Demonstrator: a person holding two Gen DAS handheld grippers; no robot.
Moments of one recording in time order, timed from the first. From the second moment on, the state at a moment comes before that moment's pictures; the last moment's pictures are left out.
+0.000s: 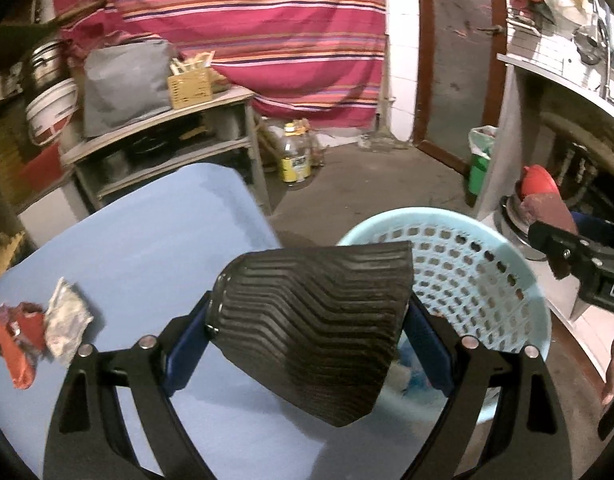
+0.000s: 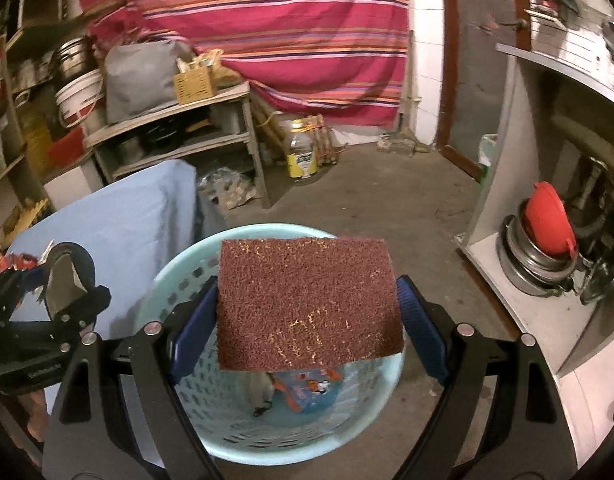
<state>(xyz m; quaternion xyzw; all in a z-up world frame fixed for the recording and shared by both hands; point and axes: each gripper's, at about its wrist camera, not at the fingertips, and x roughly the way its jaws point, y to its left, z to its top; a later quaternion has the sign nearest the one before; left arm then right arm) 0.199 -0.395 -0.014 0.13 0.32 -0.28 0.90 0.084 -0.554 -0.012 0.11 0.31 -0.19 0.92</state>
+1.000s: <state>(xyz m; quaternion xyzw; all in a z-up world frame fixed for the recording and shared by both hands) 0.217 -0.368 -0.014 0.11 0.33 -0.25 0.90 0.109 -0.544 -0.022 0.12 0.32 -0.17 0.92</state>
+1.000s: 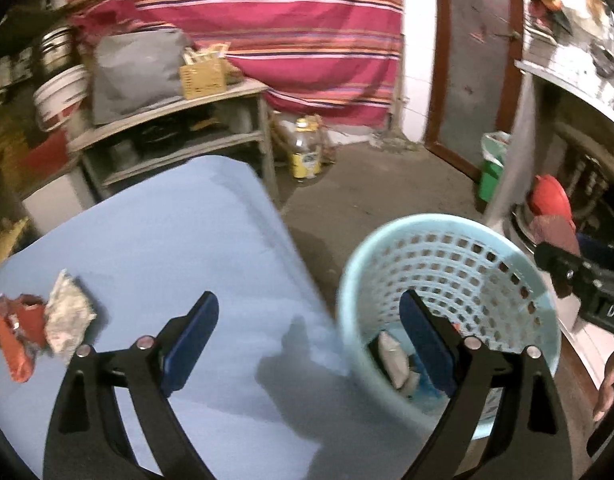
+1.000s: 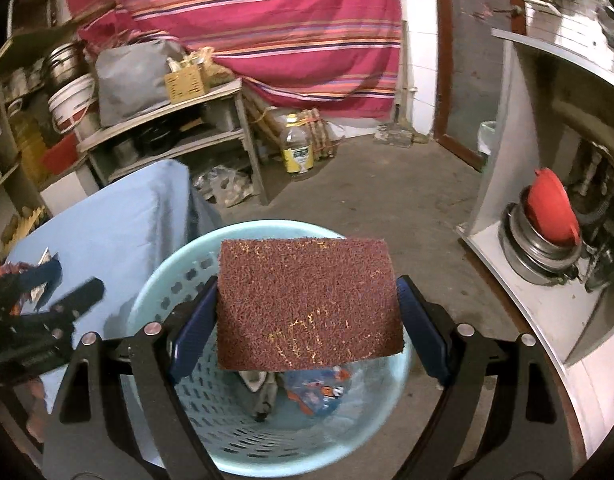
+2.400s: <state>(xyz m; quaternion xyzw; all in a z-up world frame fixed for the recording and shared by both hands) 0.307 0.032 -0.029 0.03 0.35 -0.01 0.94 0.274 -0.265 -0.042 0.04 0.34 -0.02 0.94</state>
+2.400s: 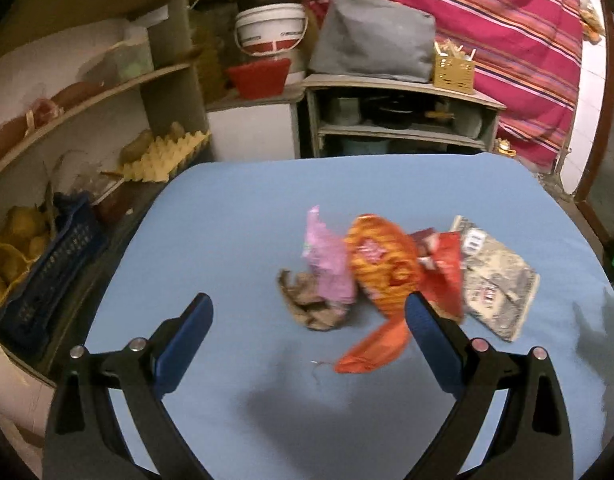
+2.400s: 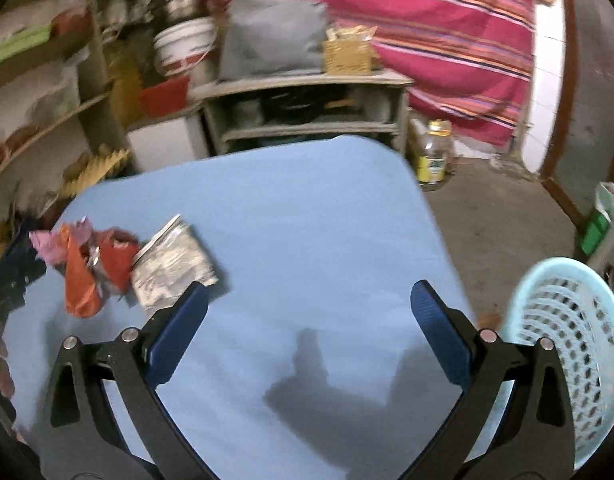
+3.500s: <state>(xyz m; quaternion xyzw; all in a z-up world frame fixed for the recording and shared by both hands) 0.325 0.049 -0.013 0.03 0.32 -0.02 0.95 0.345 -0.207 -0.078 0.04 0.40 0.03 0.92</state>
